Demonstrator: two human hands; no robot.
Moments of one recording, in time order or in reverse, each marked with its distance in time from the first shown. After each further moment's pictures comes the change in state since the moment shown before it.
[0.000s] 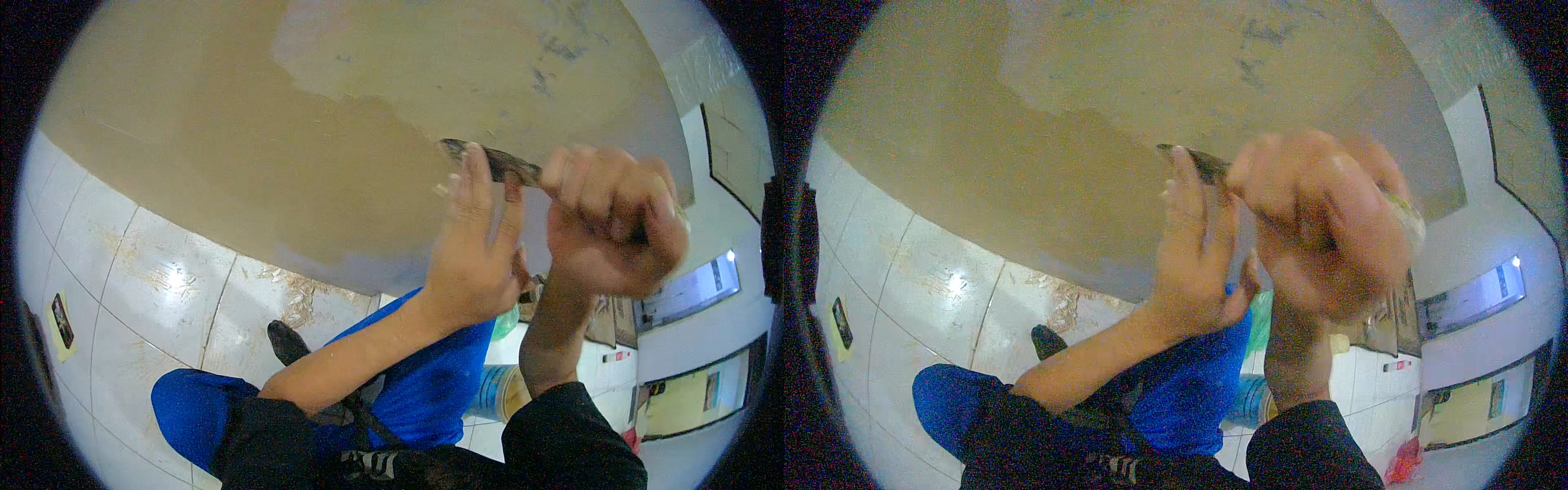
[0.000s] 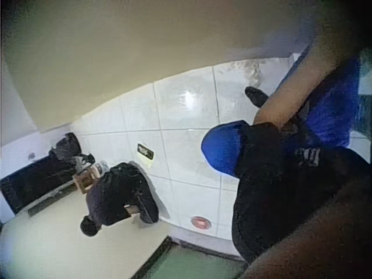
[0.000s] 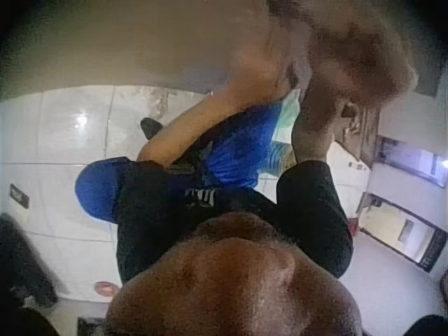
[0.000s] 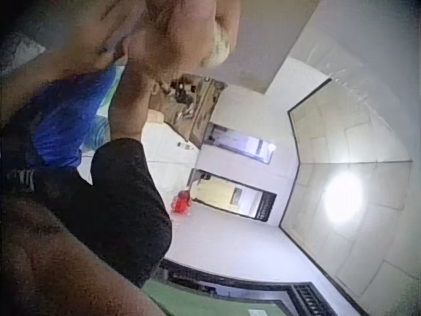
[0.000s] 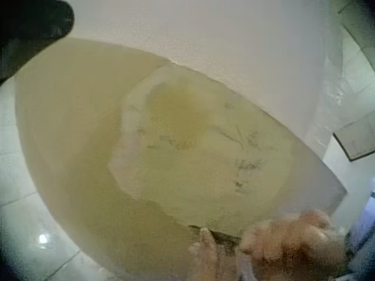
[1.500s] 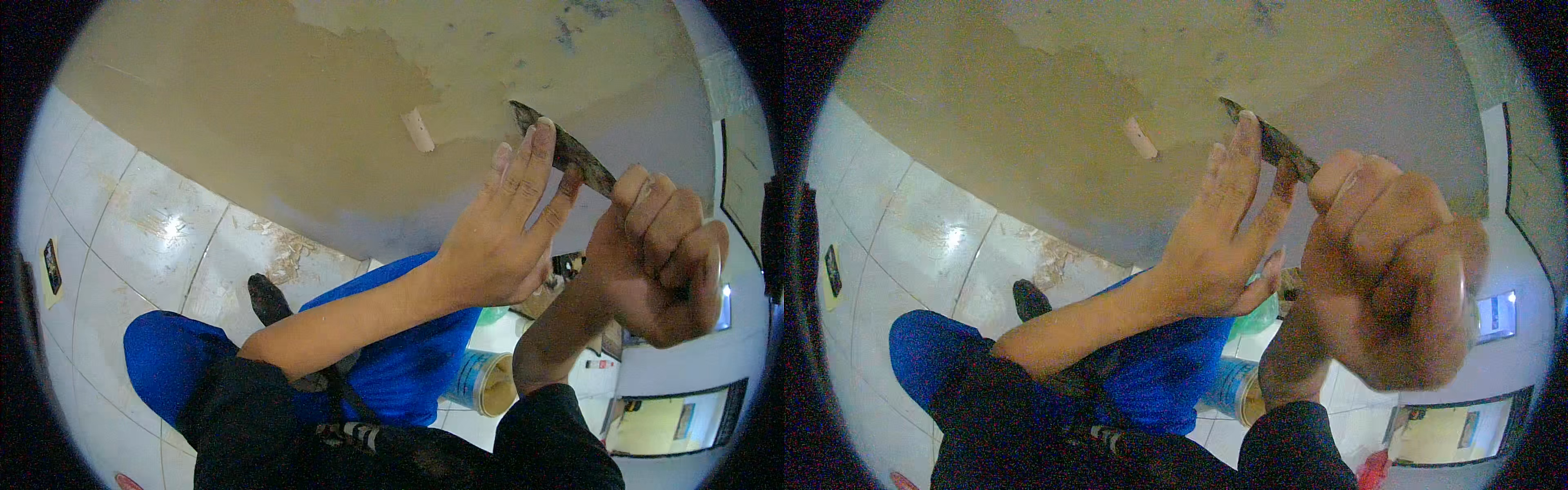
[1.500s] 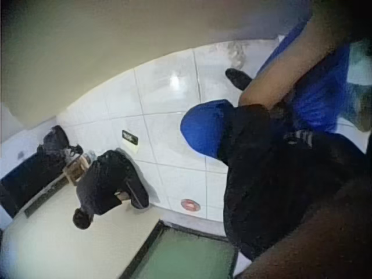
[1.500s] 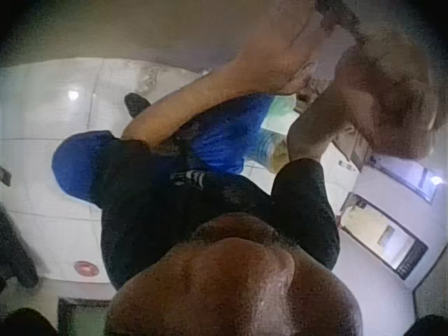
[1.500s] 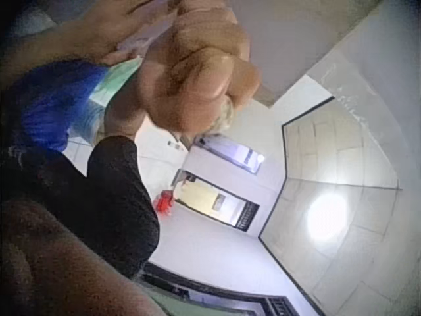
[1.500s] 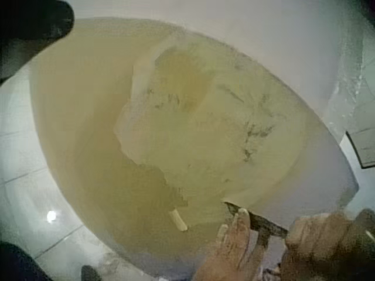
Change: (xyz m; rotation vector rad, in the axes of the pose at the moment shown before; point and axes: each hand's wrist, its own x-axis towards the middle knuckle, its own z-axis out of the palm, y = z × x) left_hand 0.002 0.011 0.026 -0.135 -0.068 0.048; right_hand -0.023 -0.029 -0.028 -0.193 -0.126 -0.013
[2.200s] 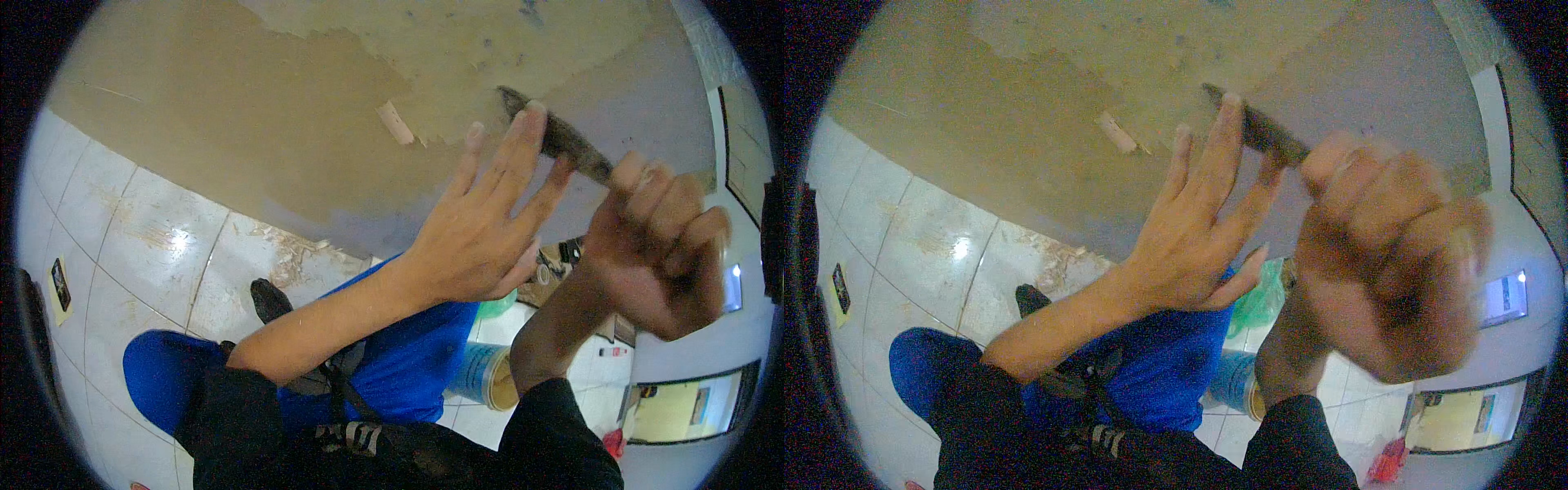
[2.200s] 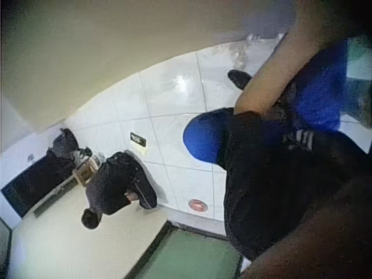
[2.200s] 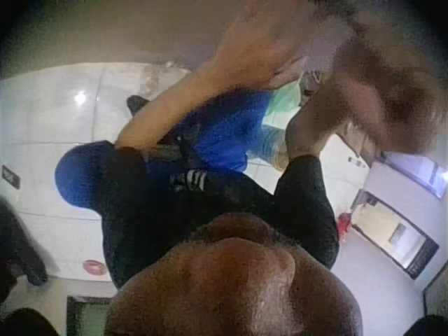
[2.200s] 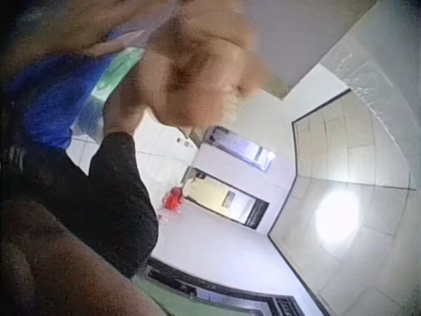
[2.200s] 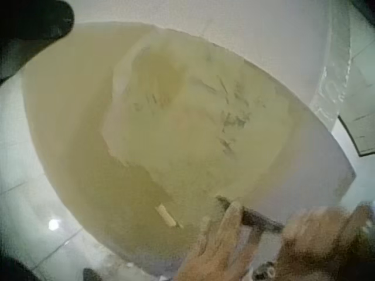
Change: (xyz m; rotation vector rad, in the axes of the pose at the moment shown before) left_hand 0.007 0.003 -0.016 0.091 -0.166 0.048; right_hand -0.011 -0.008 -0.007 0.048 0.150 -0.072
